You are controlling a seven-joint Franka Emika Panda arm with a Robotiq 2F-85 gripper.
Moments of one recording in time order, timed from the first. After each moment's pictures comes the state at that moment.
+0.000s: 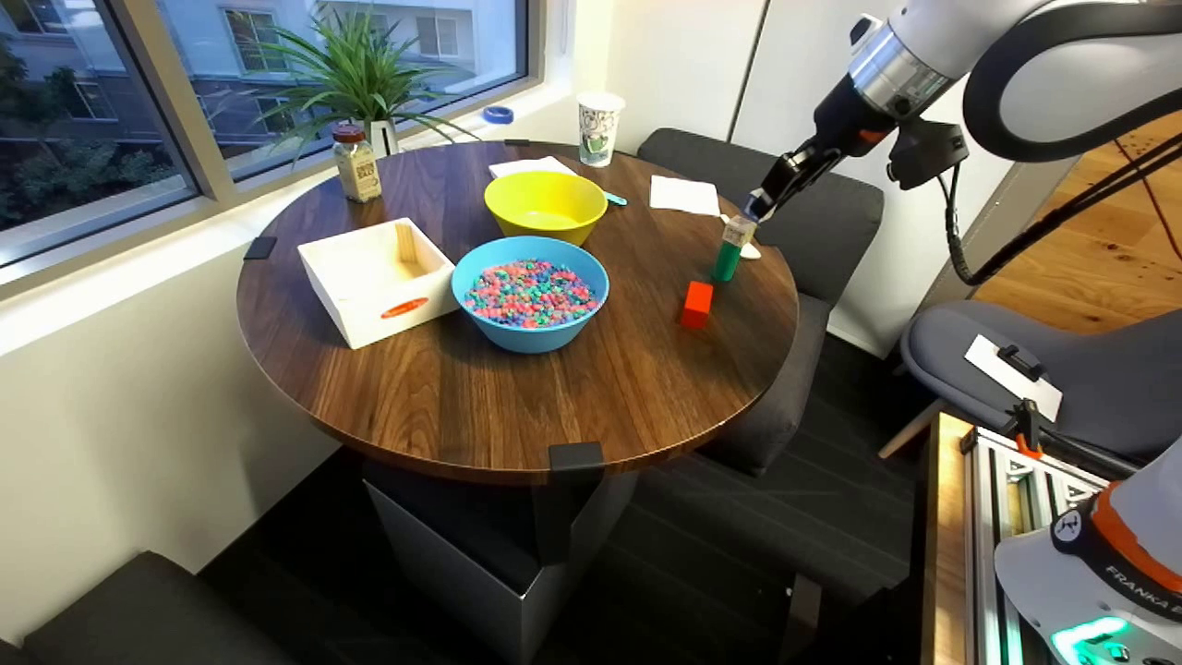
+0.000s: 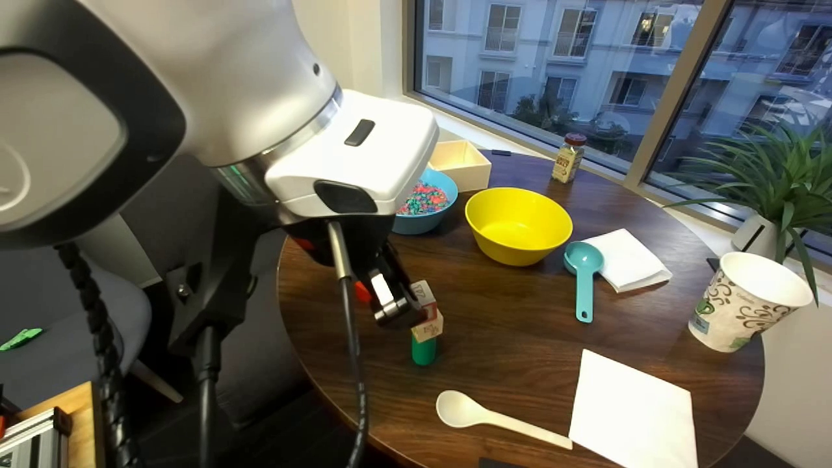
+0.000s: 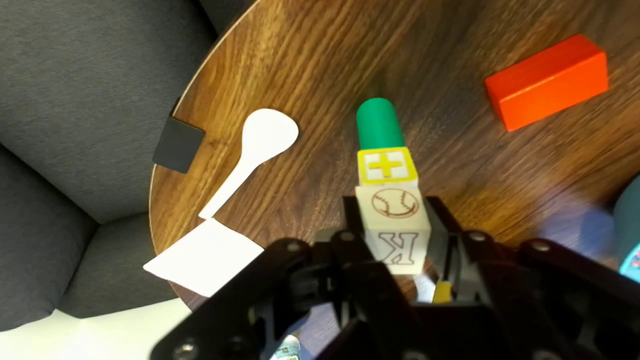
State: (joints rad) arm -0.16 -0.42 -0.03 -2.55 -0.11 2.57 0.17
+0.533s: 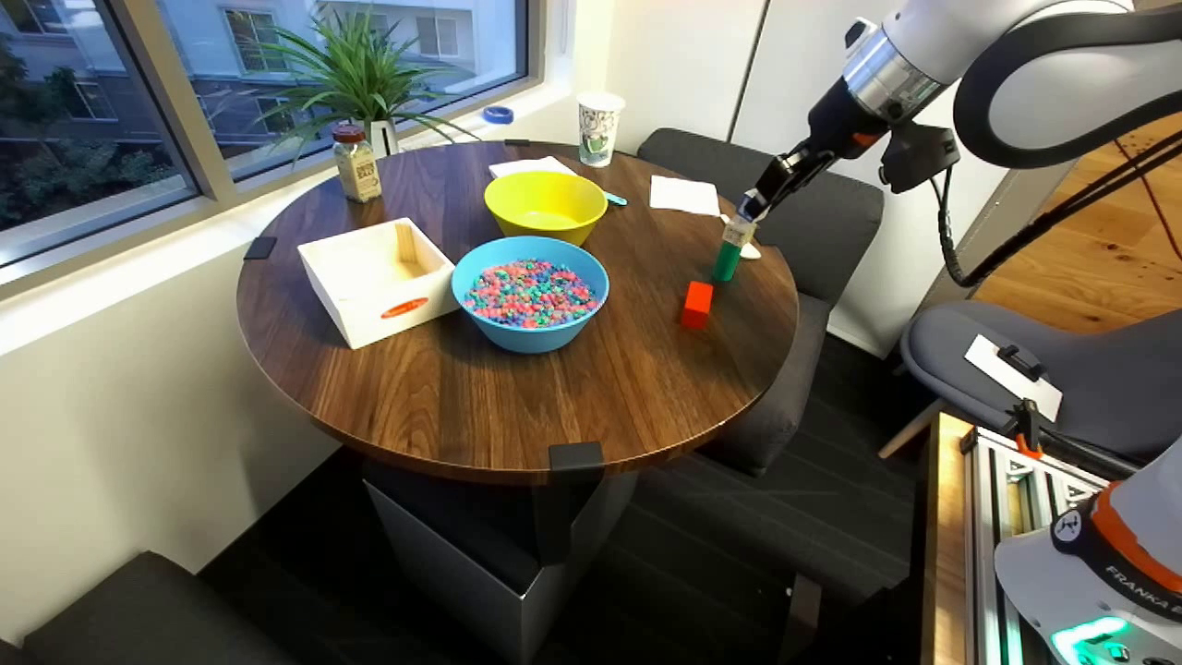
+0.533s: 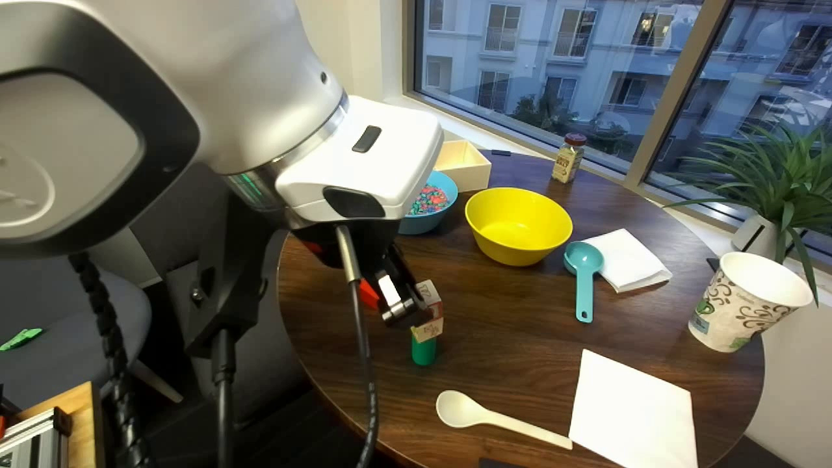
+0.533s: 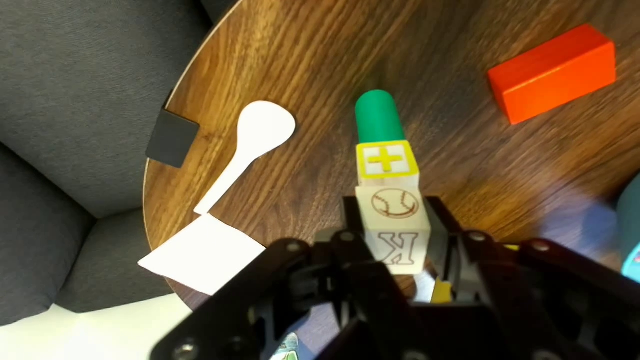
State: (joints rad) arm -0.16 -0.40 -0.03 -2.55 -0.11 2.61 0.17
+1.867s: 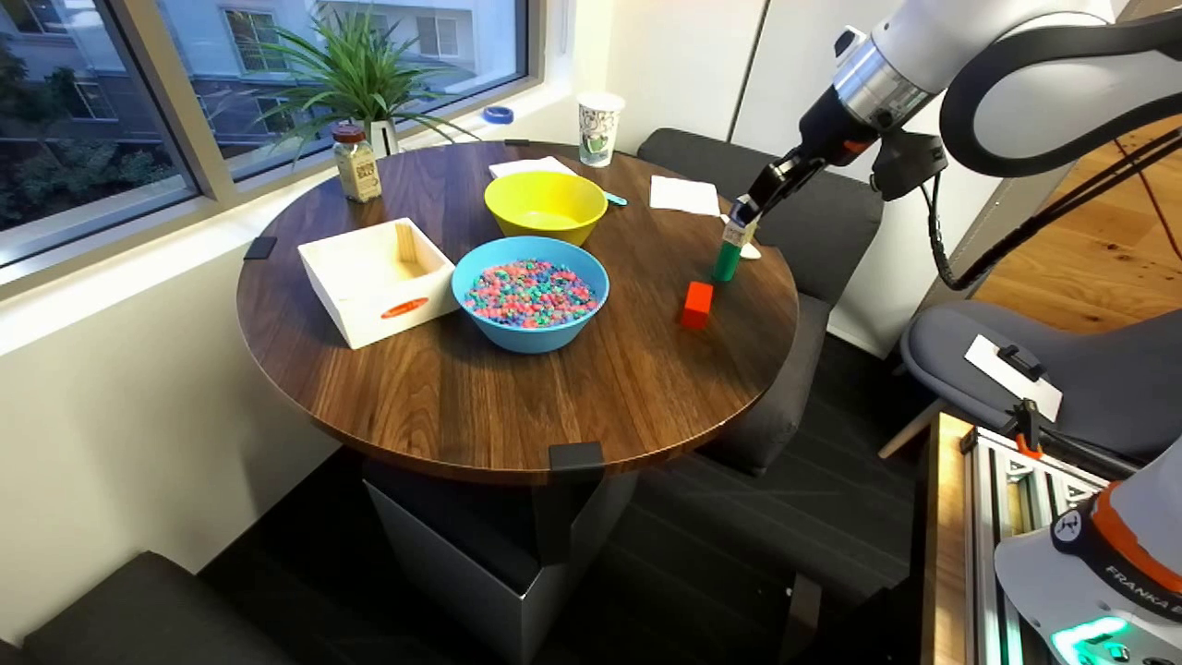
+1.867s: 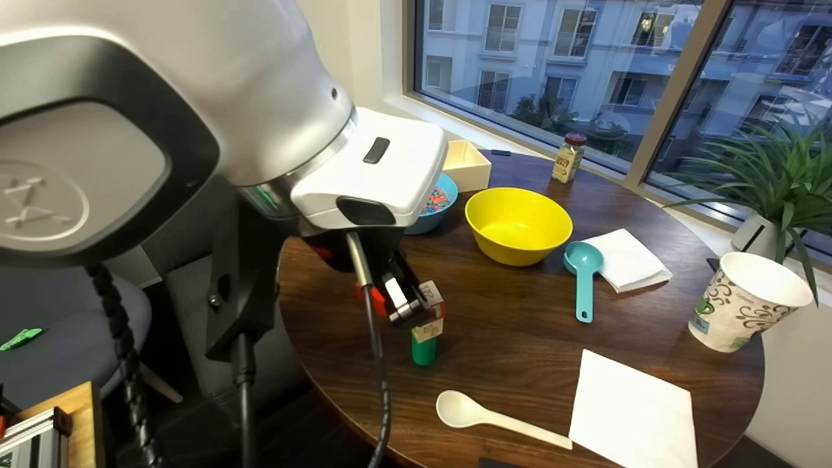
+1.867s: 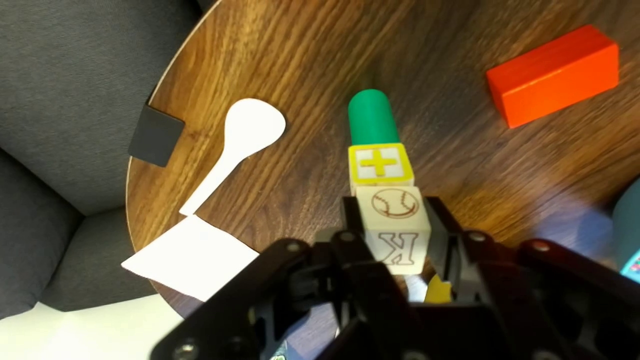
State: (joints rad) arm -0.15 -0.37 -0.03 -2.55 -0.09 2.64 0.14
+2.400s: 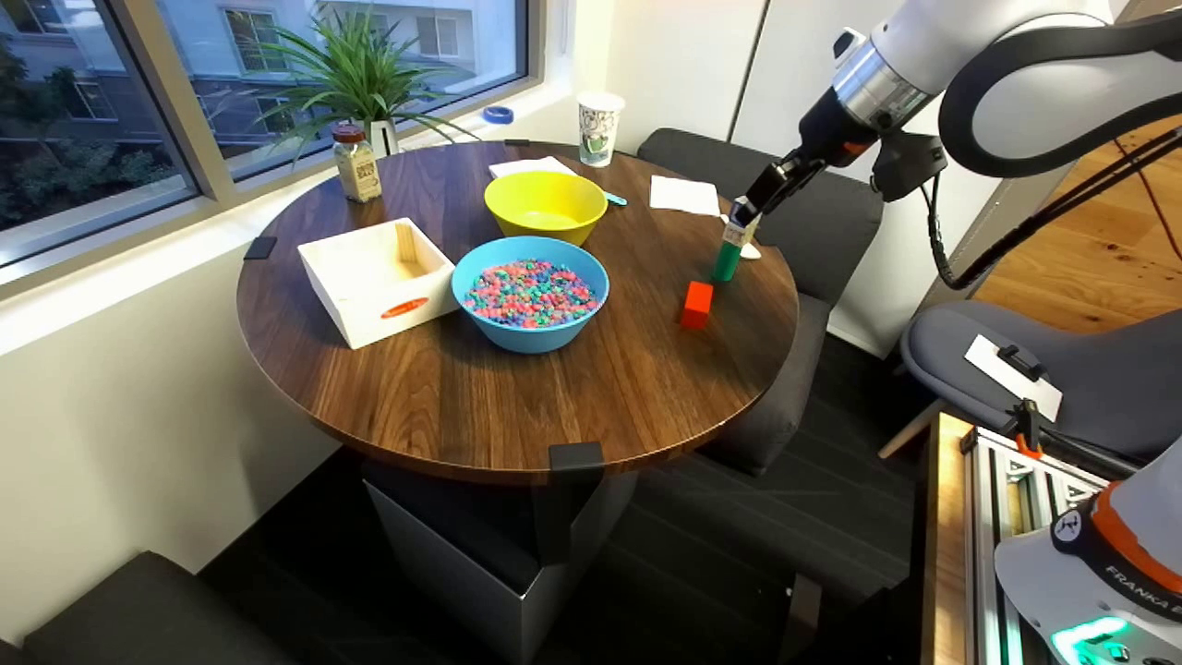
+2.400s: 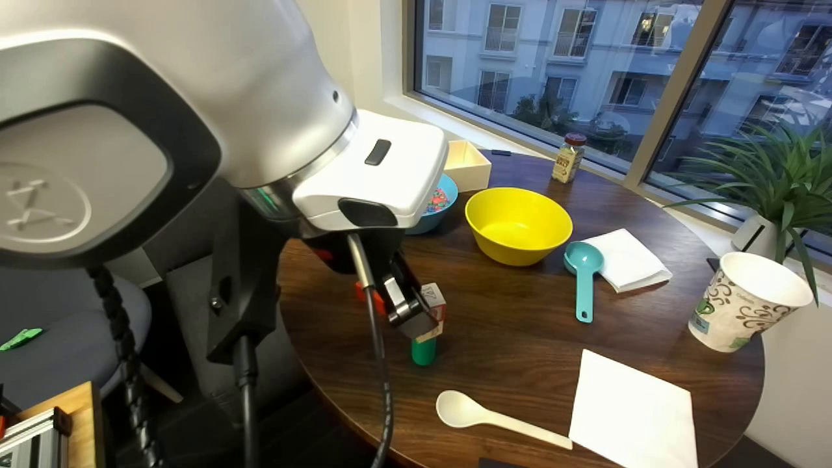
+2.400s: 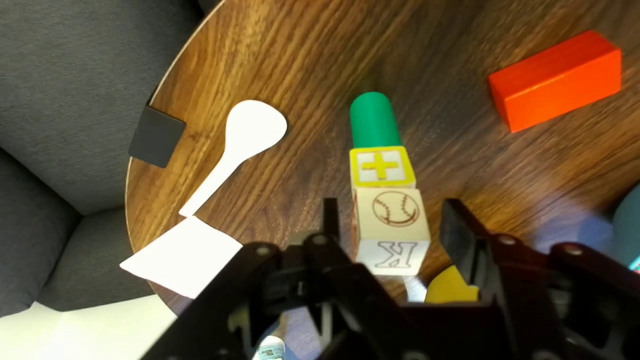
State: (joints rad) arm -0.15 -0.37 -0.03 -2.55 -0.09 2.63 0.13
